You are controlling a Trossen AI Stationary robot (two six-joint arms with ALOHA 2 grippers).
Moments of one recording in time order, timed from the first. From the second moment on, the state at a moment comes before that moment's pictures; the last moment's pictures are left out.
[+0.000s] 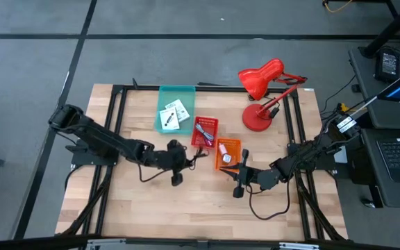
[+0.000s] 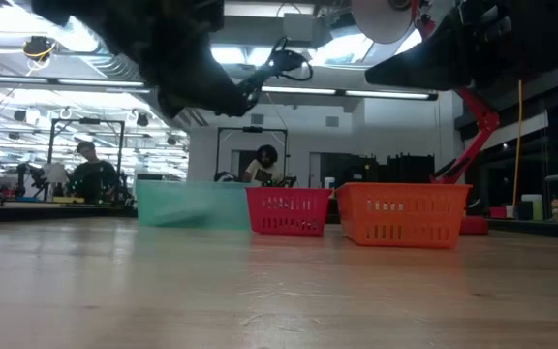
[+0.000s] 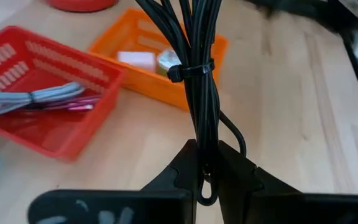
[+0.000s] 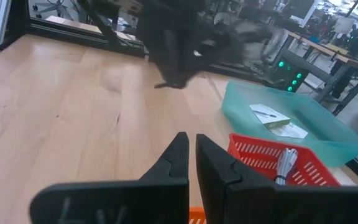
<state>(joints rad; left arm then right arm) -0.30 1.45 0.76 0.08 -0.34 -0.46 0.57 1.55 0.55 0.73 0.81 -0.06</state>
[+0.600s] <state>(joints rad) -0.04 1.53 0.84 0.06 -0.20 -0.59 0.57 1.55 0.55 0.73 0.81 -0.06</state>
